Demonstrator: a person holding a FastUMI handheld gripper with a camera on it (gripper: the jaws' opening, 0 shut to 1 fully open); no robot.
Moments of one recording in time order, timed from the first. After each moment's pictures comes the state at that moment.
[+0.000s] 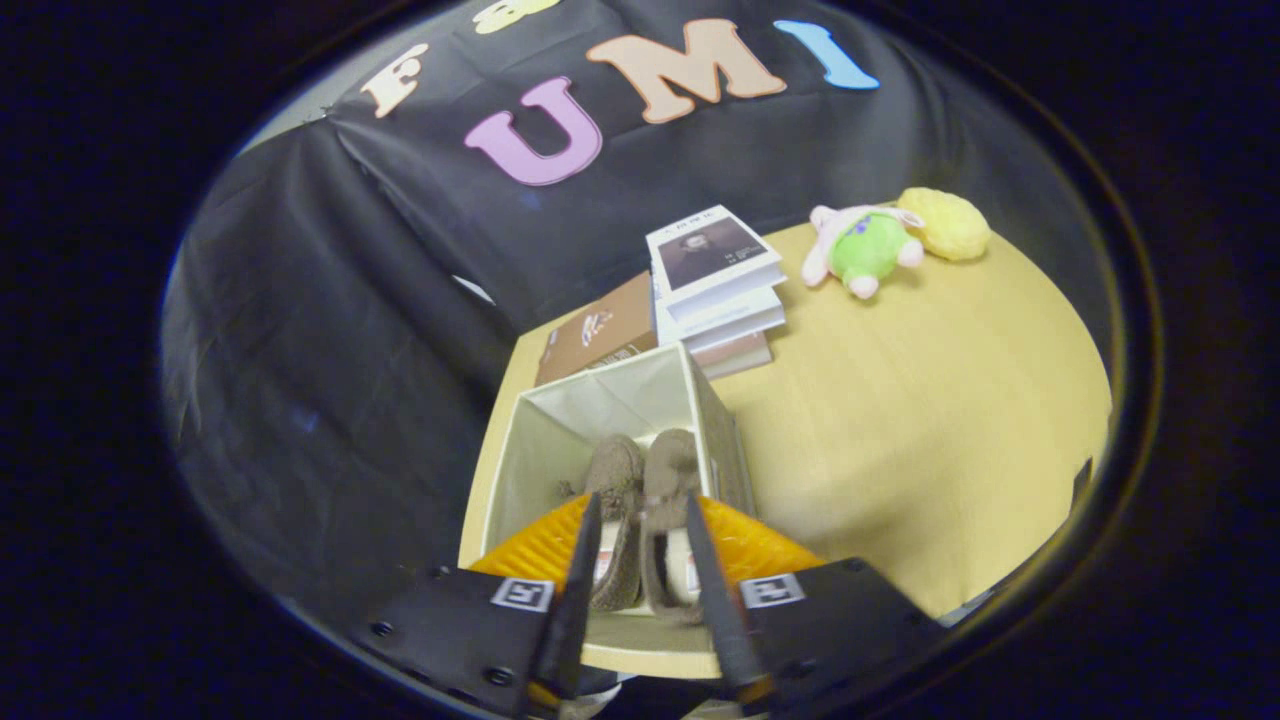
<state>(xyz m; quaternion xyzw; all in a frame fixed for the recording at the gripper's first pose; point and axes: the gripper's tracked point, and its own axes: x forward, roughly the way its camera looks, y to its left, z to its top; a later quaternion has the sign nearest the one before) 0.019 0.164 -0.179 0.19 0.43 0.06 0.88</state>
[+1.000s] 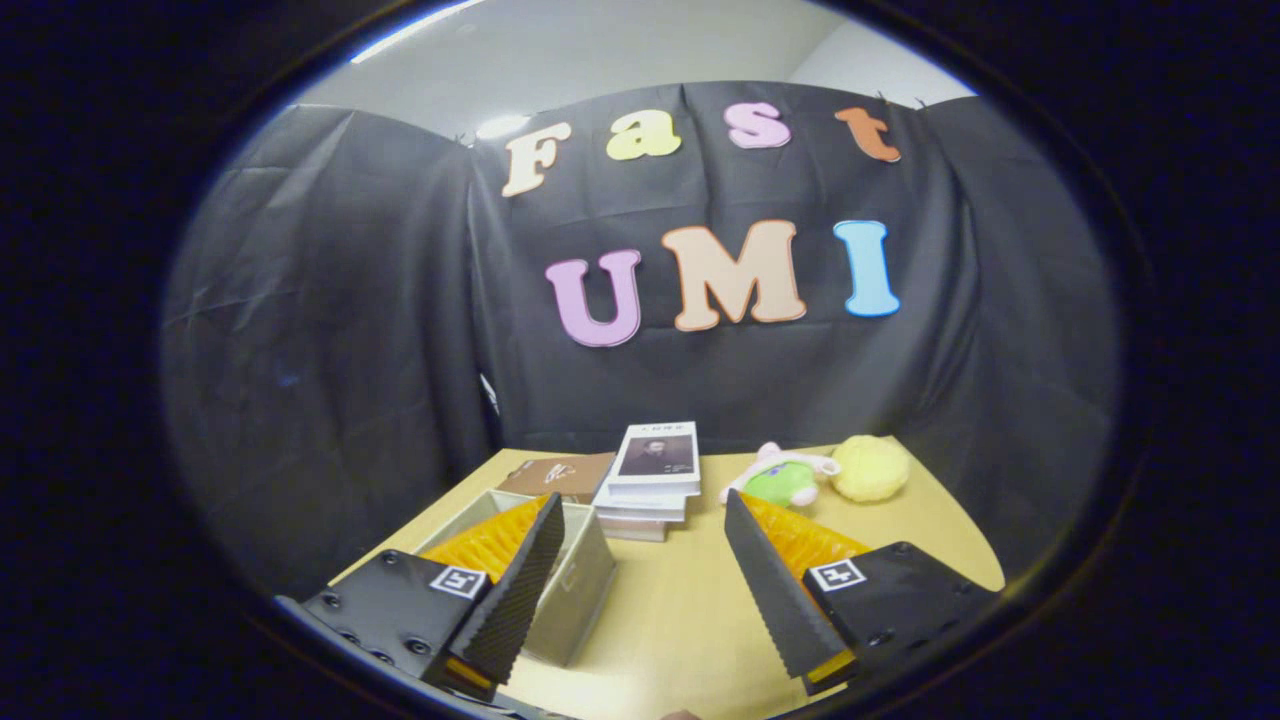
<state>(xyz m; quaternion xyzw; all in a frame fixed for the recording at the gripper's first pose) -0.012 0.002 -0.019 0.03 0.15 0.07 0.99</state>
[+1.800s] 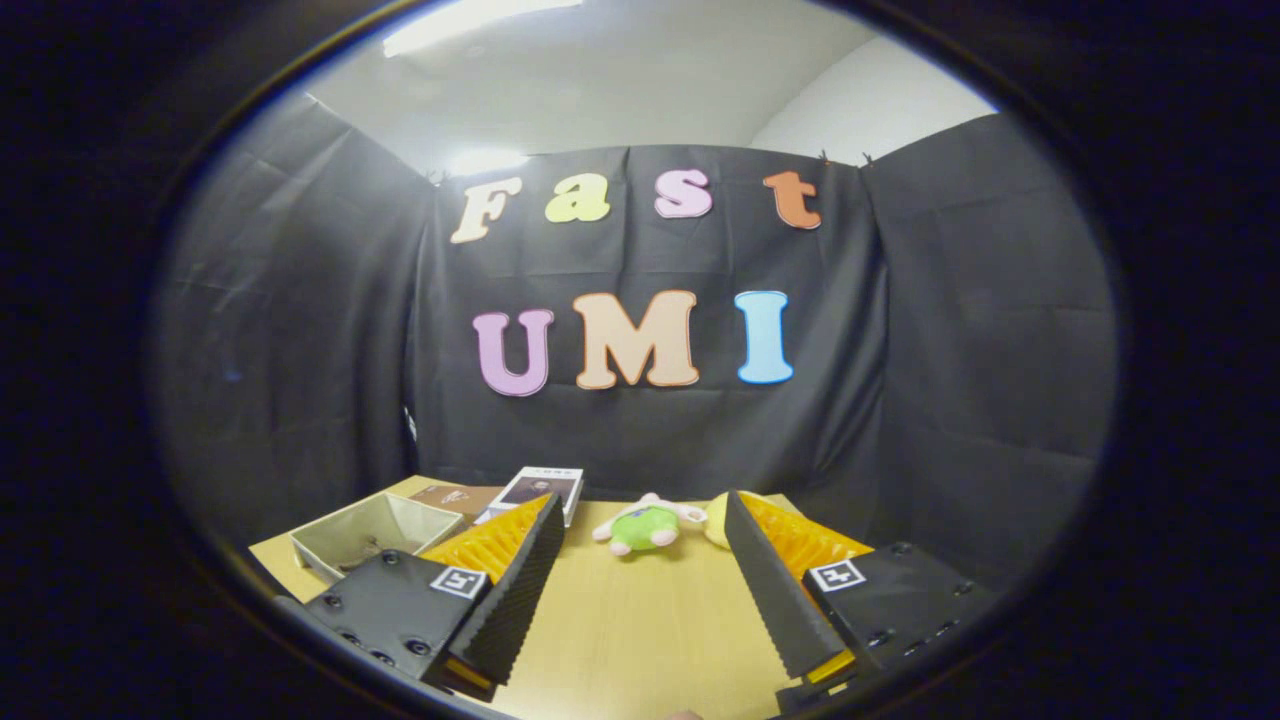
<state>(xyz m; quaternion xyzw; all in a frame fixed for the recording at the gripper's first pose) -0.047 -0.153 0.000 -0.01 0.05 -0.01 1.00</state>
